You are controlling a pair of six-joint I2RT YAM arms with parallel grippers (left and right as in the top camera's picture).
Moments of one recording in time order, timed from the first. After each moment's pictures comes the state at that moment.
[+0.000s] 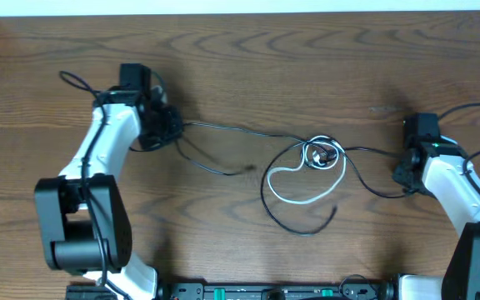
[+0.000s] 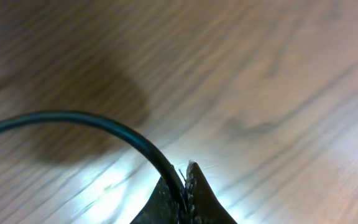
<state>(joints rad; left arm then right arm) 0.06 1.78 1.24 -0.80 0.28 -0.37 -0.10 1.53 0.80 -0.70 0.47 0.49</state>
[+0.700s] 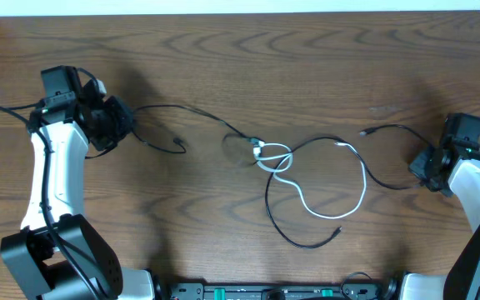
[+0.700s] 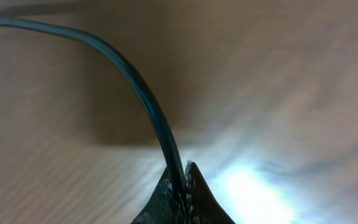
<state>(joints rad) 0.29 1.61 1.24 -0.80 0.39 -0.38 -0.30 1.53 0.80 -0.53 0.10 0.42</state>
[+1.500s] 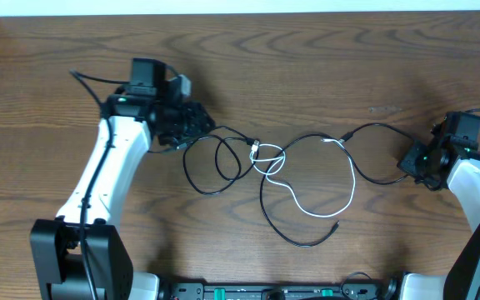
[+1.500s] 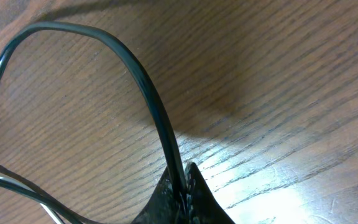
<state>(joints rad) -0.13 1.61 1.24 -0.83 0.44 -0.35 -0.29 1.53 0.80 -0.51 -0.10 0.32</state>
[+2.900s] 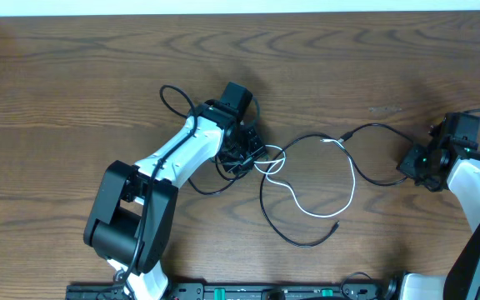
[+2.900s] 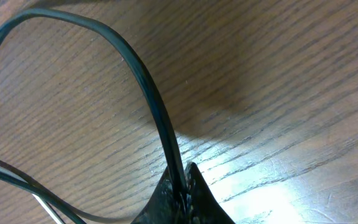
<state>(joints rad) -0.45 1.86 1.22 -0.73 0.43 -0.97 -0.29 1.53 0.80 -0.54 -0.10 0.29</state>
